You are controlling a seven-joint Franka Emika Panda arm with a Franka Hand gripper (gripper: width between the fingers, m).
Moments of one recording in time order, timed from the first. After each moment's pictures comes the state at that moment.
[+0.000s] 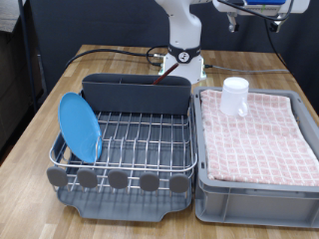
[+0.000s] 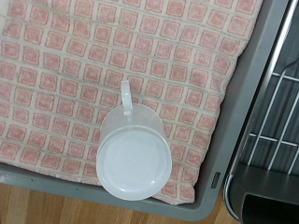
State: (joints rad) arm 0.47 -0.28 -0.13 -2.28 -0.13 1.96 0.91
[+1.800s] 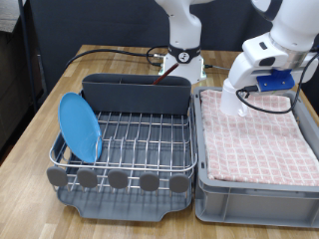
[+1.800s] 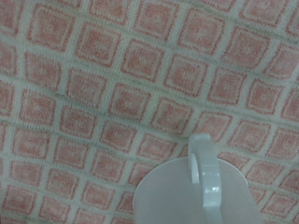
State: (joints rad) arm 0.48 0.11 -0.08 -2.25 -0.03 2.09 0.86
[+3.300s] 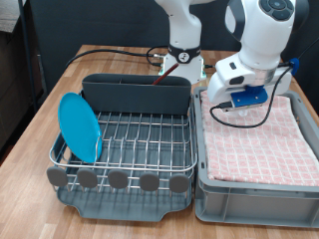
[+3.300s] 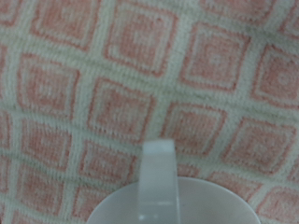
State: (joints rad) arm 0.45 0.12 -0.13 -2.41 0.08 2.28 0.74
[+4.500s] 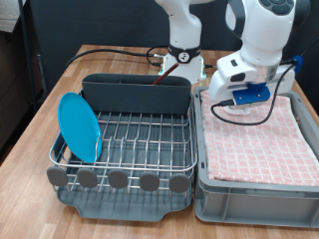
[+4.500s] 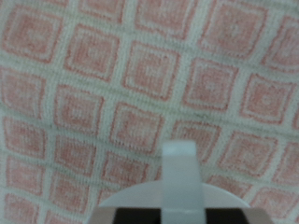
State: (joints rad) arm 0.45 0.10 -0.13 -2.37 0.09 2.24 0.76
